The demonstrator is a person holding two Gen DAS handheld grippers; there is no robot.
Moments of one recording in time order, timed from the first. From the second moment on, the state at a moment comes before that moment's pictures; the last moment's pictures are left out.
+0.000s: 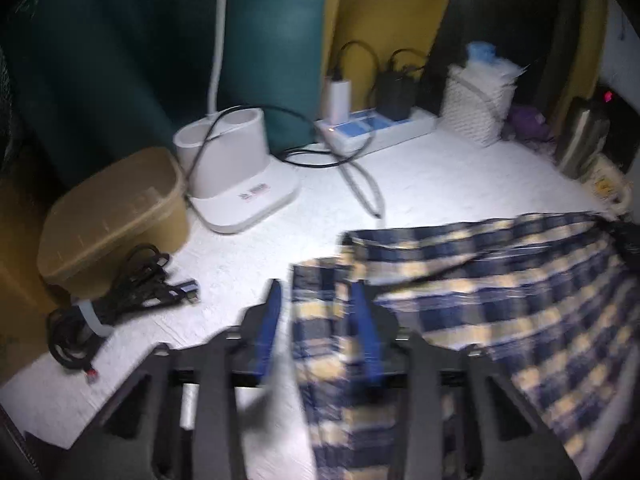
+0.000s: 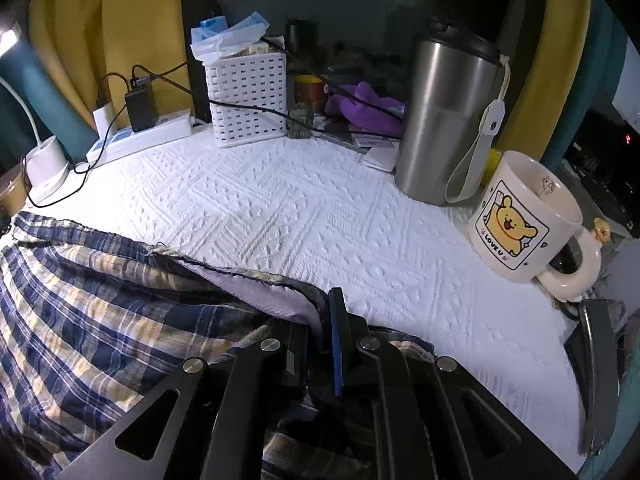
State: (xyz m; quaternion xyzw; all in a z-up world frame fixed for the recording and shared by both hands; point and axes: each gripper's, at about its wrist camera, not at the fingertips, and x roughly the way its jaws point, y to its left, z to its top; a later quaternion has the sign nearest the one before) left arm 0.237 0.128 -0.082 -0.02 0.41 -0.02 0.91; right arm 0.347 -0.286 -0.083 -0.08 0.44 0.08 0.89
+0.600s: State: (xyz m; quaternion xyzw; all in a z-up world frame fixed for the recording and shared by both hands) left arm 0.270 0.102 -0.119 0.01 0.46 -0.07 0.89; right arm 0.326 -0.322 -0.069 -0.05 0.42 0.06 0.91
